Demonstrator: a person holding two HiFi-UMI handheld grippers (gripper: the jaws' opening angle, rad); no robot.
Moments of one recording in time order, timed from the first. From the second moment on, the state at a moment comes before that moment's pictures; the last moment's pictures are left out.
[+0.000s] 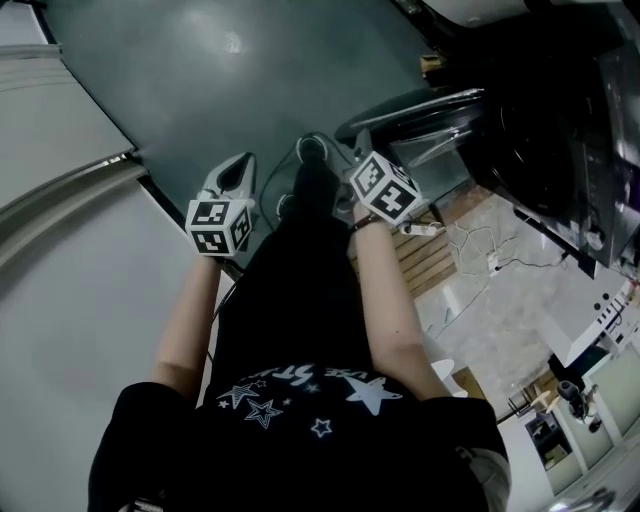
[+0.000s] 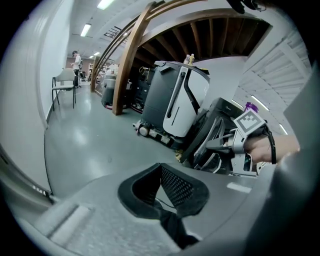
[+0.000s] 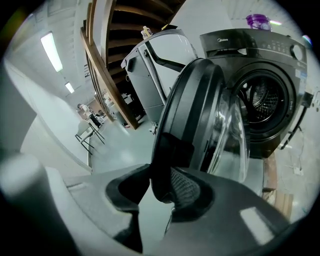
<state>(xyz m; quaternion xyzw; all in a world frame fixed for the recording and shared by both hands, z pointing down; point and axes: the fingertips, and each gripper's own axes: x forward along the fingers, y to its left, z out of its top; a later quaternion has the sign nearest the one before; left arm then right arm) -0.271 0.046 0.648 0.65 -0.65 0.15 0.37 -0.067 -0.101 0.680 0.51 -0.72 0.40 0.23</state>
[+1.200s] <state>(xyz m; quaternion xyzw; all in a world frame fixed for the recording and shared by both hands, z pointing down) -0.388 -0.041 0.652 0.56 -0.72 0.13 0.40 -0.234 -0.307 0.674 0.53 -0.73 0.39 0.20</state>
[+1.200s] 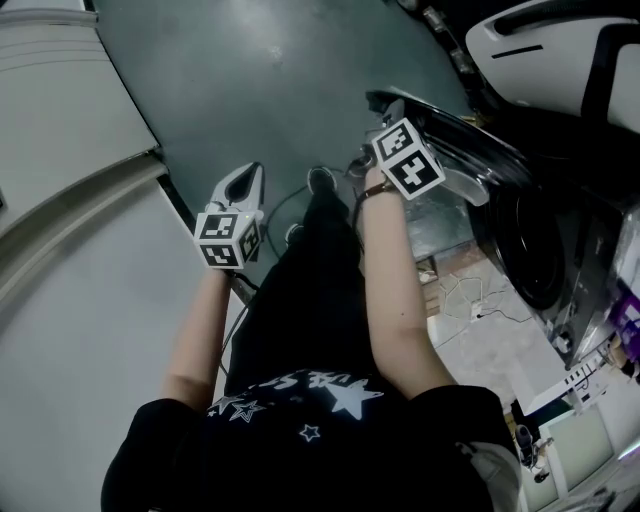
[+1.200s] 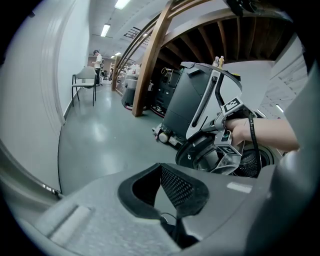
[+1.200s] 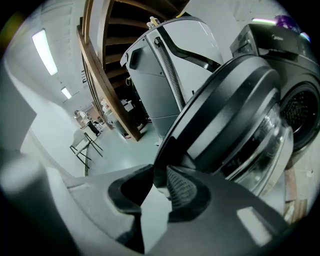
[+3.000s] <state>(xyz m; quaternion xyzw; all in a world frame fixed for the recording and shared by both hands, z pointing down) -0.249 0.032 0.475 0.73 -0.62 0.11 0.27 -0.019 -0.119 0.445 0.56 -0.79 0.23 0.12</state>
